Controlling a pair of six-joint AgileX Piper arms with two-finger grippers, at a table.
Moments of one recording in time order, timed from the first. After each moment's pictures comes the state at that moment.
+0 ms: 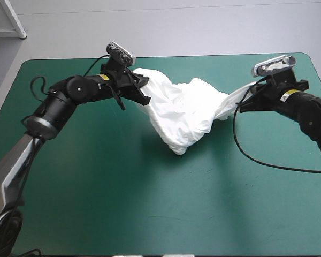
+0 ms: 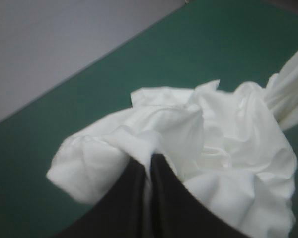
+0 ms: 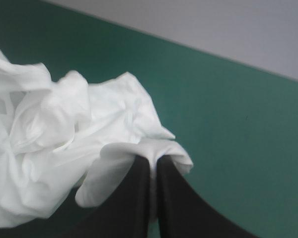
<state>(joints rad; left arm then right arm) -0.37 1.57 -1.52 -0.60 0.59 0.77 0.14 1.23 -1.29 0.20 0.64 -0.34</state>
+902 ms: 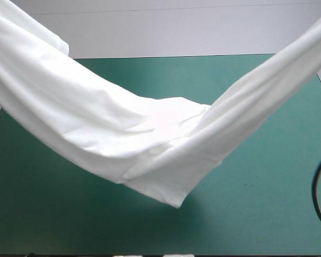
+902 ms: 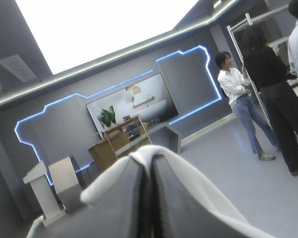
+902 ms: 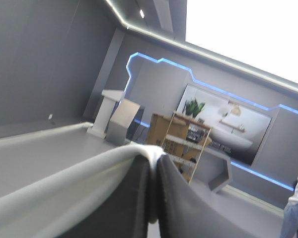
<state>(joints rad) -0.37 1.12 -2.22 -0.08 0.82 0.49 0.14 0.95 -2.01 0.19 0.77 -0.47</state>
